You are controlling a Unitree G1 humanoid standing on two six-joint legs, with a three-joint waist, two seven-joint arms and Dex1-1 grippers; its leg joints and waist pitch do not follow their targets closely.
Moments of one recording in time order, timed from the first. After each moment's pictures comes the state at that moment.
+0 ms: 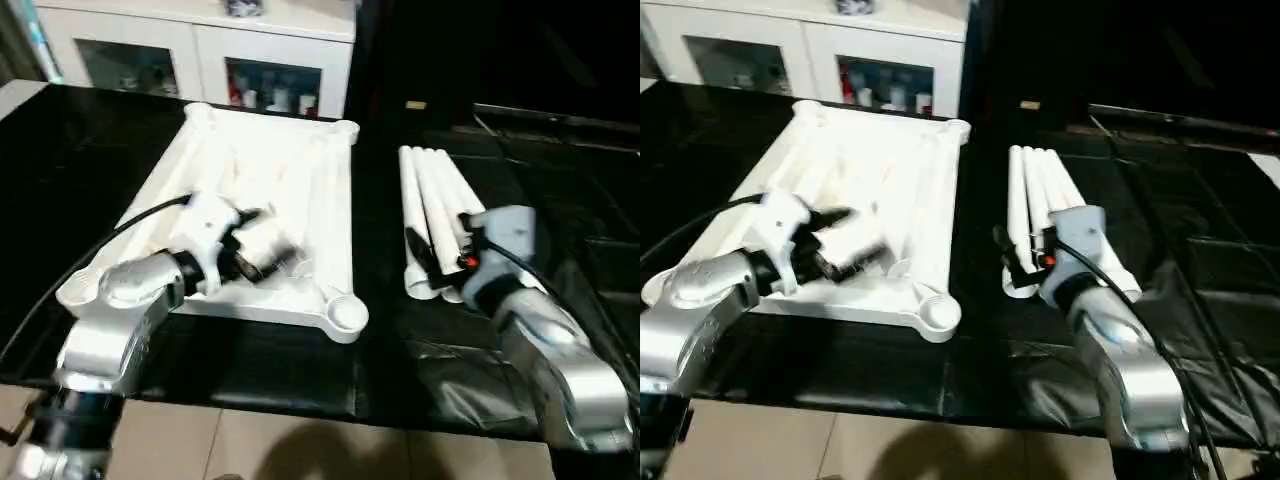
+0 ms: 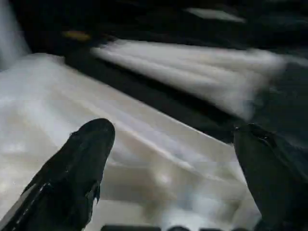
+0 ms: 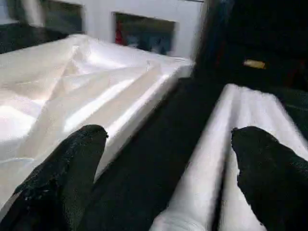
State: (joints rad) left arm -0.39 0.50 -0.12 0.02 -0.27 0.38 -0.91; right arm -0.22 -0.26 0.00 -0.21 0.26 0.50 0.29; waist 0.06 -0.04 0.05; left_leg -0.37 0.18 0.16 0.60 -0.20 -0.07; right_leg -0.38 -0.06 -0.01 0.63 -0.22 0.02
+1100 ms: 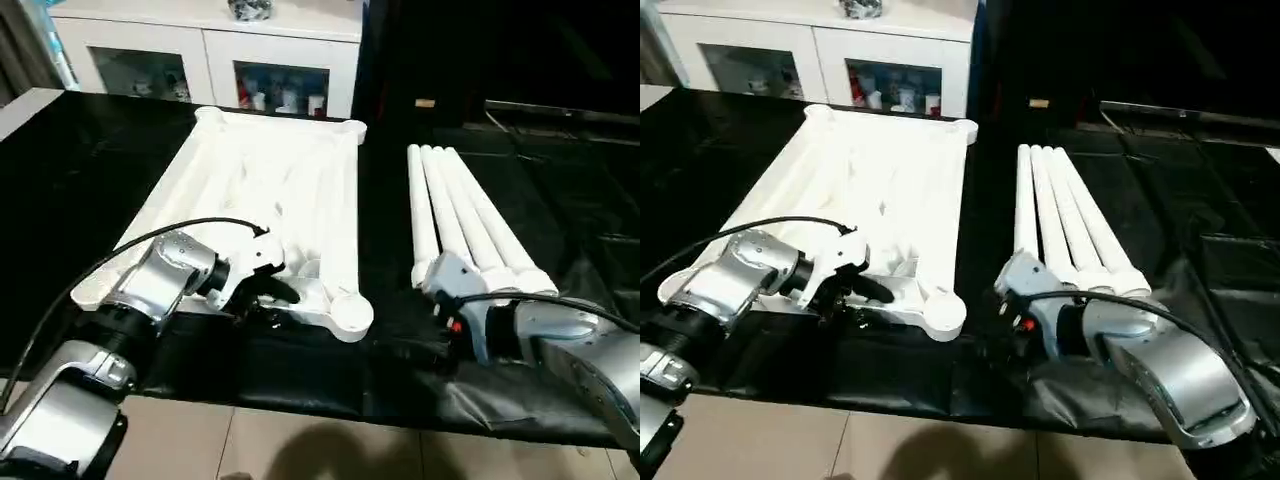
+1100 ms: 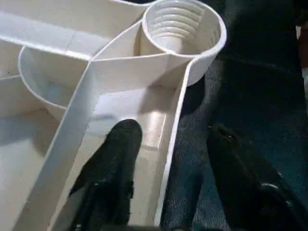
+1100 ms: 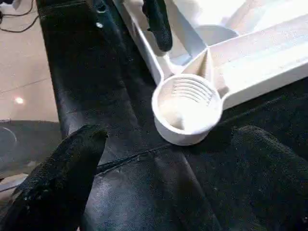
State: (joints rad) left arm -0.72 0.48 -0.41 0.66 -0.03 0.17 -1.34; right arm -0.24 -0.67 0.24 -0.38 0.39 0.85 0.81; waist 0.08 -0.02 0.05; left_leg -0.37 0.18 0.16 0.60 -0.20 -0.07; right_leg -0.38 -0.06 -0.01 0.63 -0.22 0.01
